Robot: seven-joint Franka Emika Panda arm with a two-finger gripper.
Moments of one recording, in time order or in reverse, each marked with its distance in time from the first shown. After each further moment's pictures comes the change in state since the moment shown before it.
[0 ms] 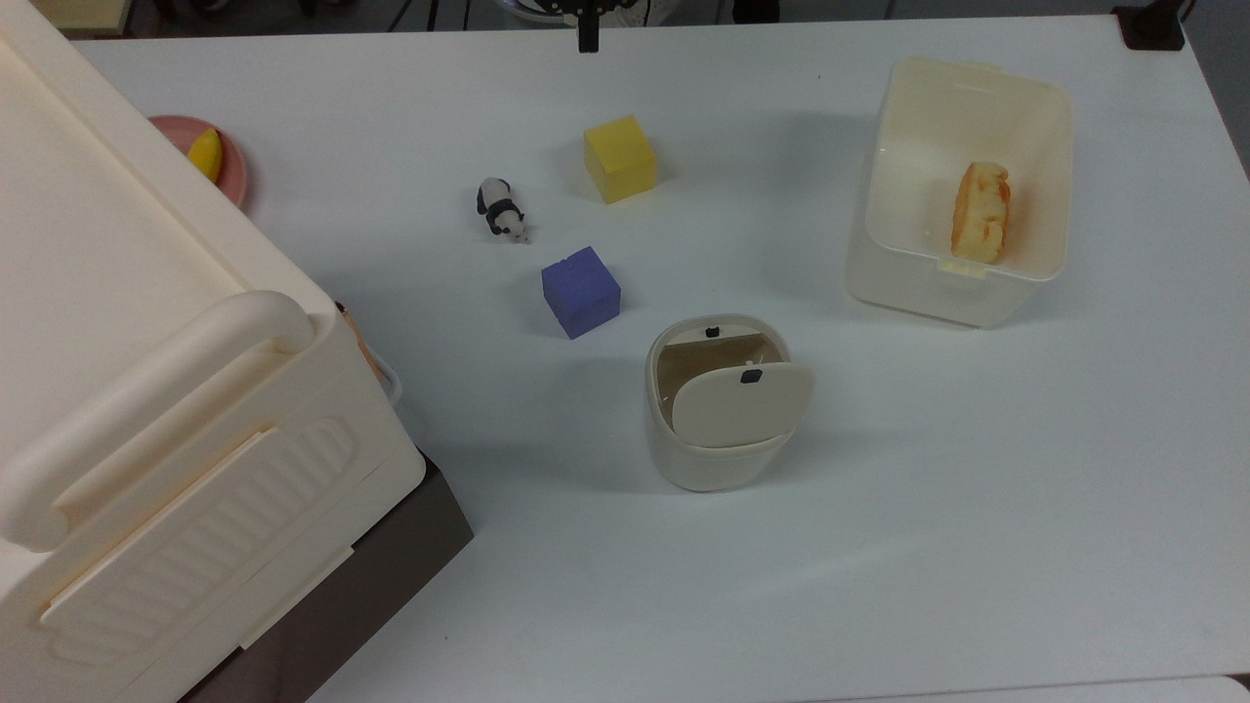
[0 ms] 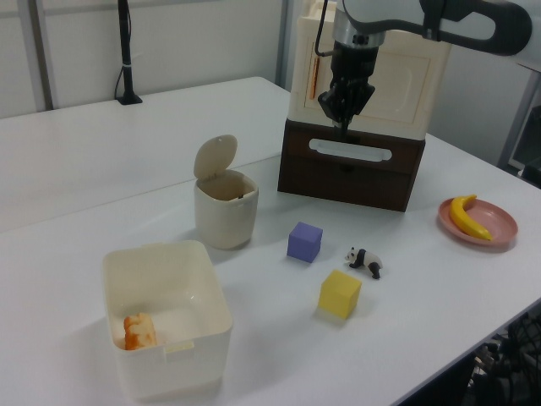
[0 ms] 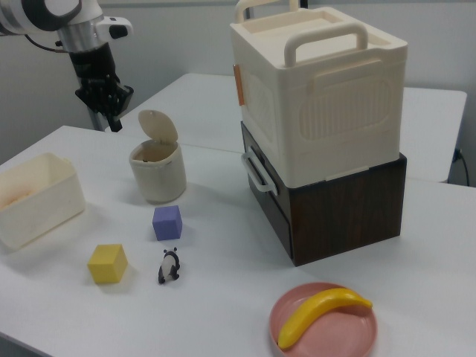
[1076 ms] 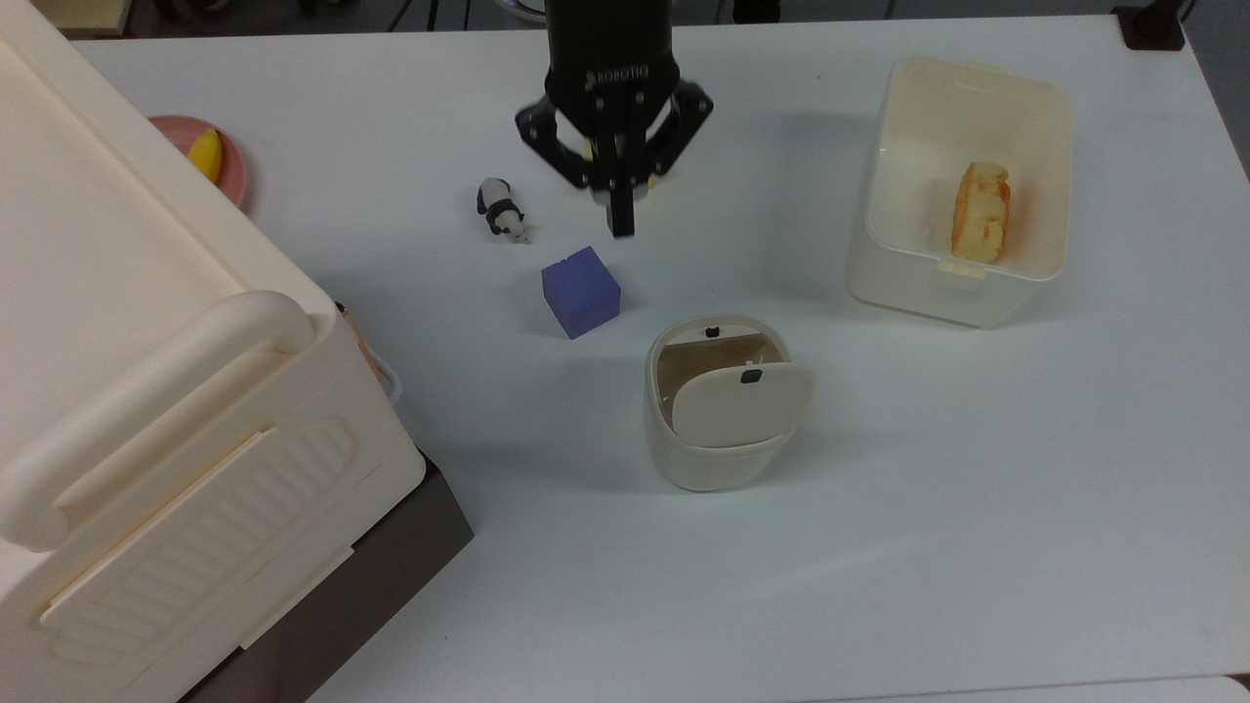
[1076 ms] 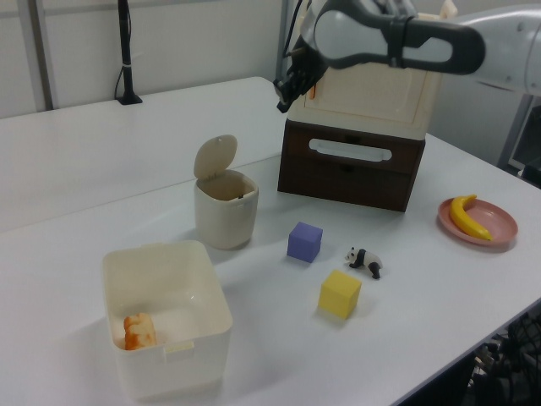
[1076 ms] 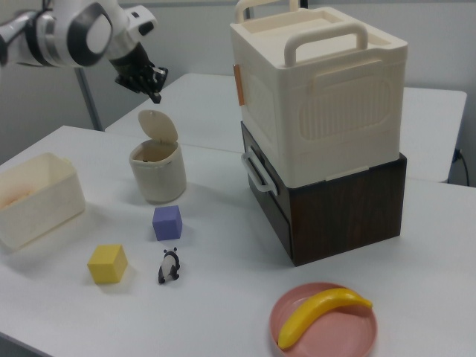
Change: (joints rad) arm 0.005 0.158 0.003 -0.005 0.002 0.615 -0.127
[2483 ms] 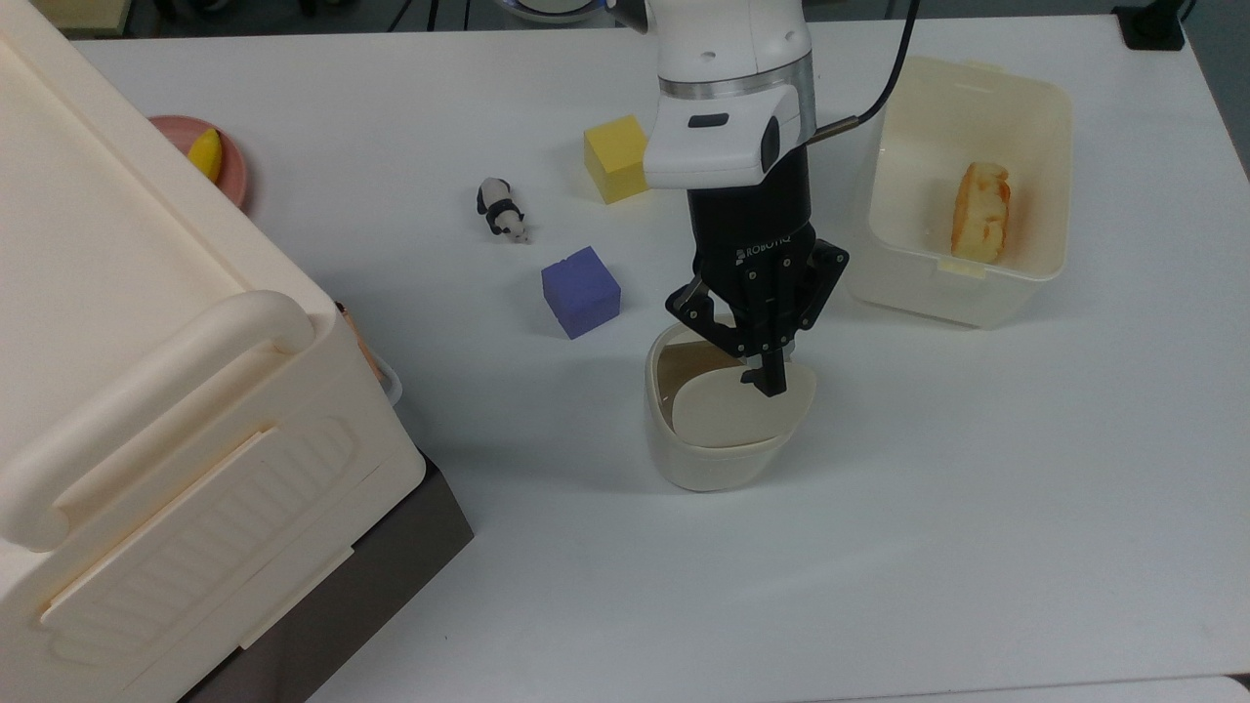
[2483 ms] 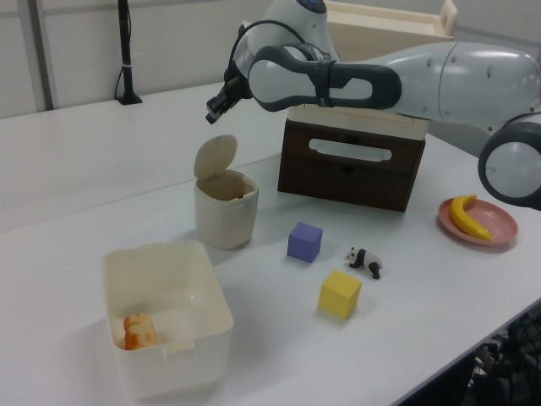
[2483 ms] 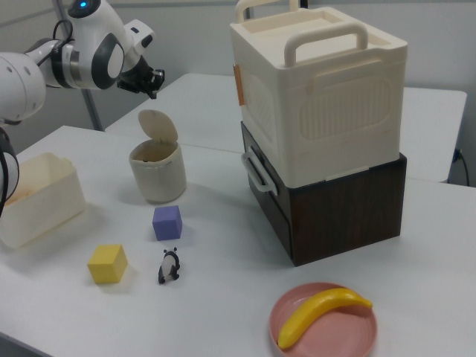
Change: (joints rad) arm 0.111 0.309 0.017 0.243 -0.003 0.222 -0.110
